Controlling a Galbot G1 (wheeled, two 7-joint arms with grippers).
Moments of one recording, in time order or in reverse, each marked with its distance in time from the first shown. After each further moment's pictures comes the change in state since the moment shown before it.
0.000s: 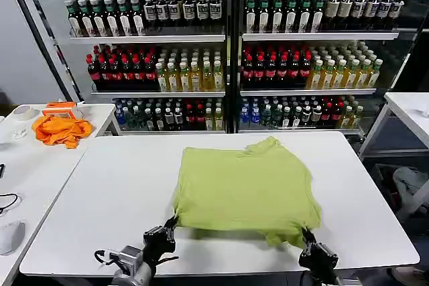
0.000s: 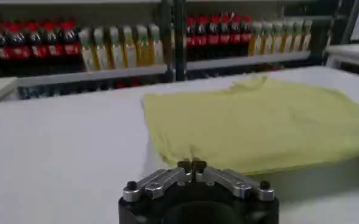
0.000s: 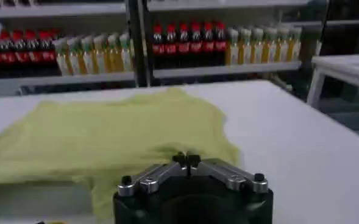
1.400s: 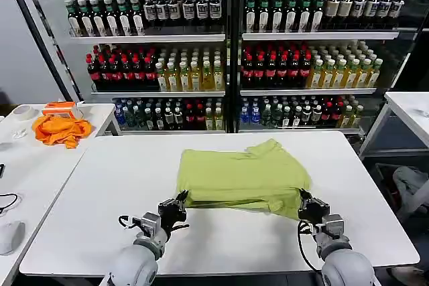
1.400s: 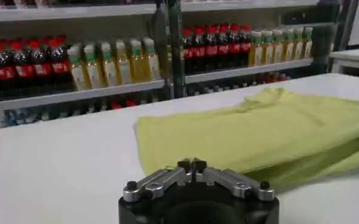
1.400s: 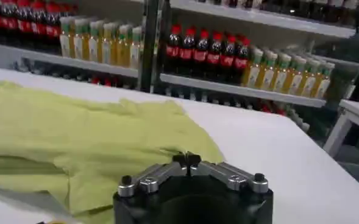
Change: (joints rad) left arm -0.335 0.016 0.167 0.299 -0.012 -0.045 -0.041; right arm 0.469 -0.197 -0.136 -0.393 0.010 -0.128 -0.051
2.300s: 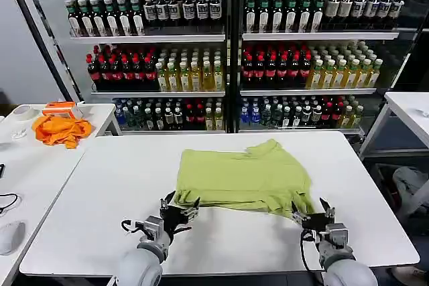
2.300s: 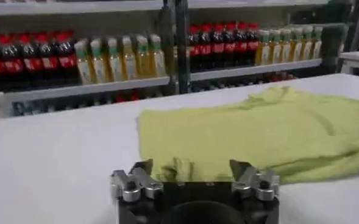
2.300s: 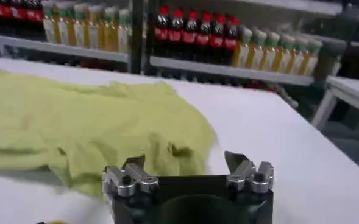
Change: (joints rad) left arm 0.029 -0.035 0.005 0.001 -0.006 -0.009 -0.036; right arm -0.132 0.073 0.089 0.071 0.045 -0.050 0.047
